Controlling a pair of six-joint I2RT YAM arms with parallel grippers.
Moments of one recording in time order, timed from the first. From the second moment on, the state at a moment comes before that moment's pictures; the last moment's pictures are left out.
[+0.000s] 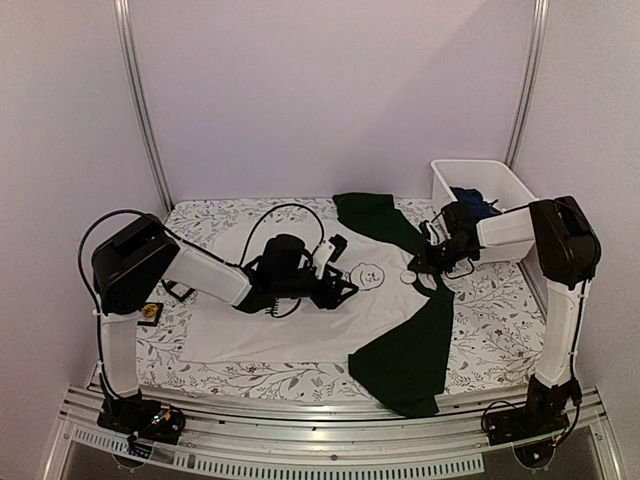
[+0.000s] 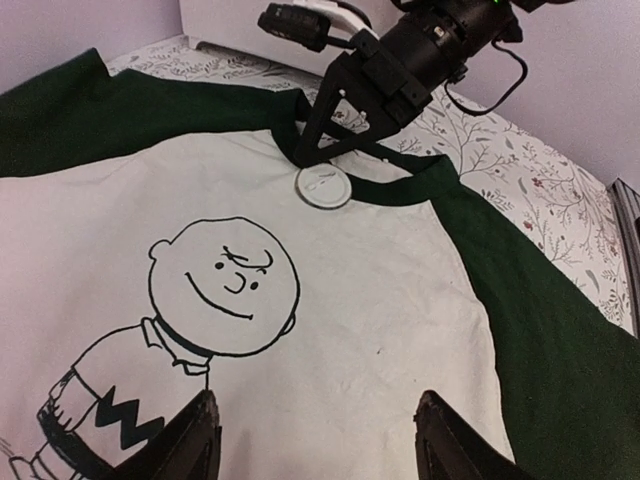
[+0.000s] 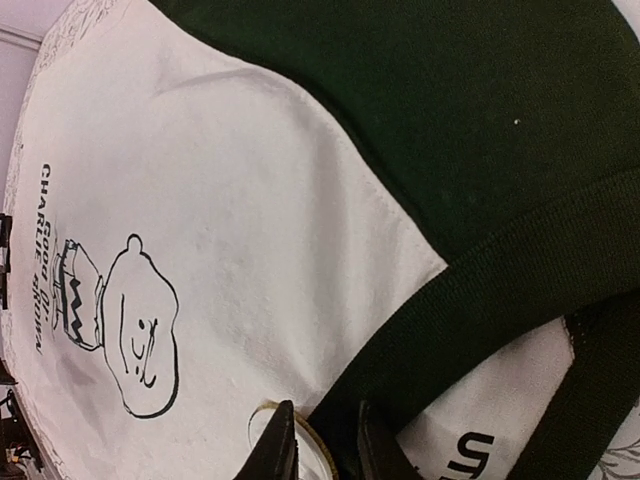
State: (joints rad) left arm -0.83 2.06 1.08 0.56 0.25 -0.08; right arm 0.26 2.07 1.27 -0.22 -0.42 0.32
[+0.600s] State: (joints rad) left arm -0.83 2.06 1.08 0.56 0.25 -0.04; right arm 0.26 2.03 1.19 -0.24 -0.62 0.34
